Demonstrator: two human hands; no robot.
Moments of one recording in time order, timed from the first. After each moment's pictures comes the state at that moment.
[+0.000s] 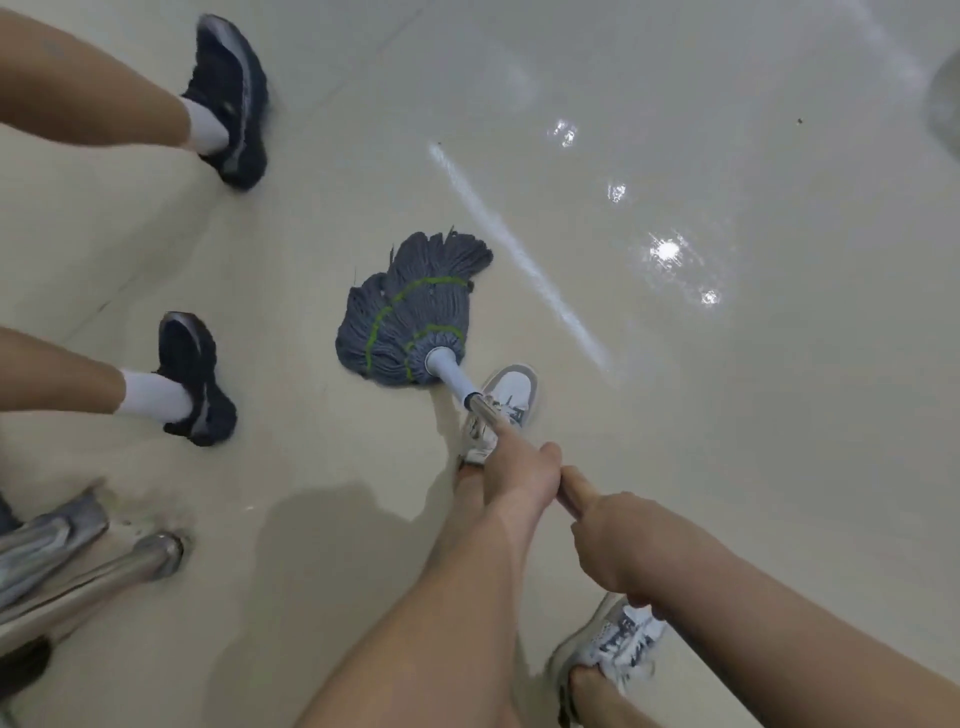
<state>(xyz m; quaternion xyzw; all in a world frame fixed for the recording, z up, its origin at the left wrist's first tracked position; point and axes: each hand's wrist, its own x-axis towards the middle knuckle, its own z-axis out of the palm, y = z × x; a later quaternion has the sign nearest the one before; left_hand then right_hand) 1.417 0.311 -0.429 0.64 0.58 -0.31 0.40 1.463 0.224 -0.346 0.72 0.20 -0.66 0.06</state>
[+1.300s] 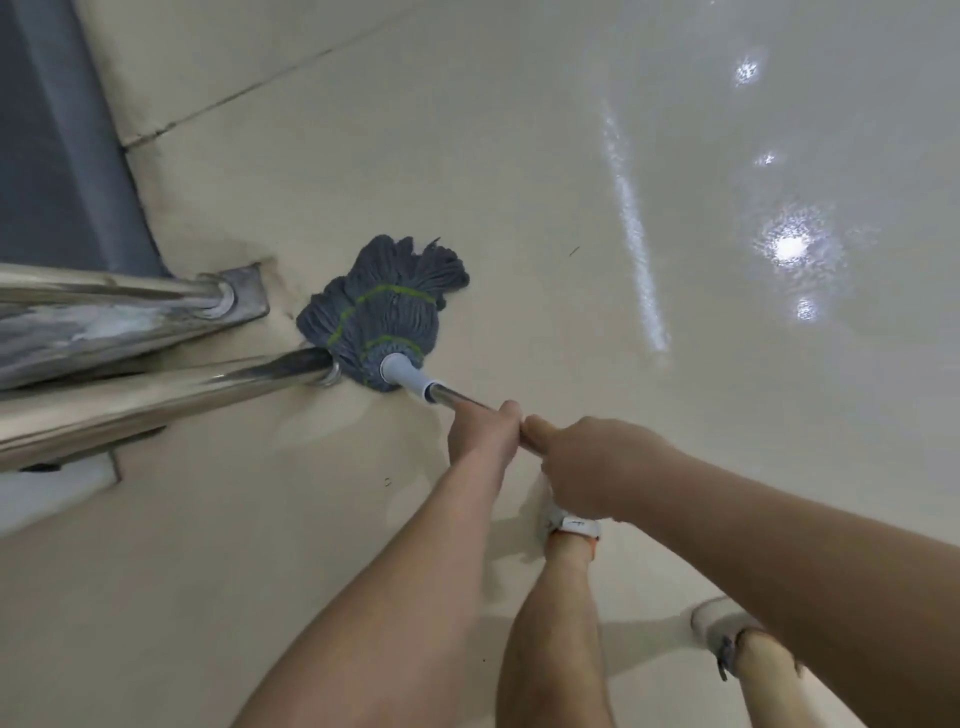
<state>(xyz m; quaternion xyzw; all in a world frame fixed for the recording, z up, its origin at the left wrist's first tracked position) 1.066 0.583 -0.449 0.40 0.77 -0.18 0.47 1.173 0.535 -0.372 0.62 0.47 -0.59 0.19</state>
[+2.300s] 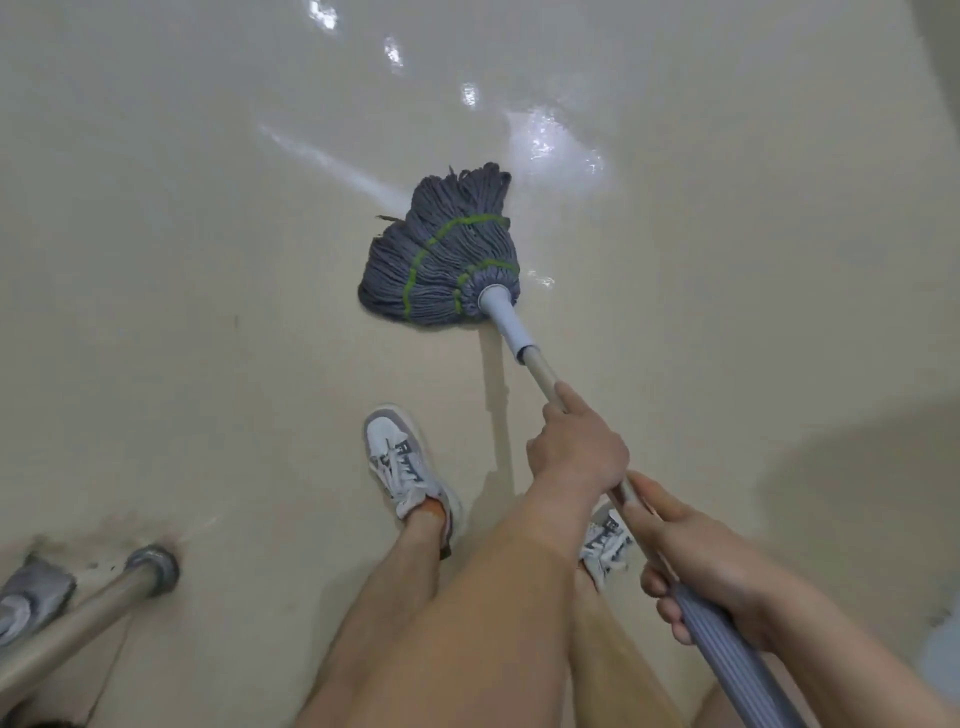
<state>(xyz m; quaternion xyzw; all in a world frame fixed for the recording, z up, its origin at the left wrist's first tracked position) 1.200 0.185 -0.413 0.78 0.18 -0.54 0.28 1.169 0.091 -0.307 0.54 -0.40 -0.60 -0.43</state>
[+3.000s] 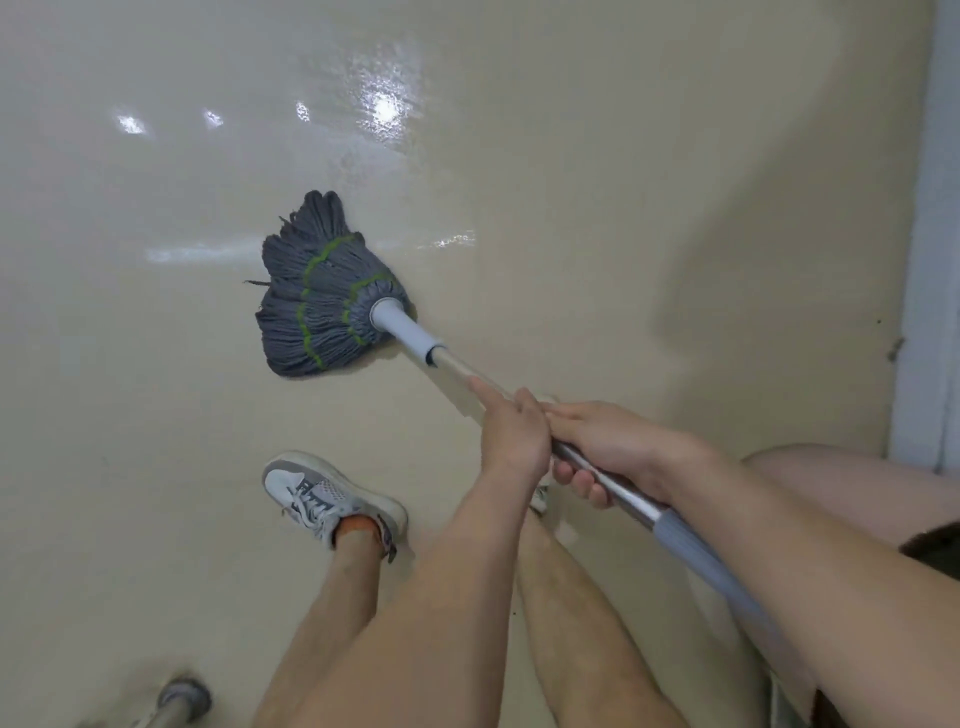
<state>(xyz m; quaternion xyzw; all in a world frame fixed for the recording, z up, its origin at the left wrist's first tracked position) 1.104 0.029 -0.412 0.75 0.24 -0.50 0.36 1.079 -0.067 -0.381 0.42 -0.47 -0.51 -0.59</state>
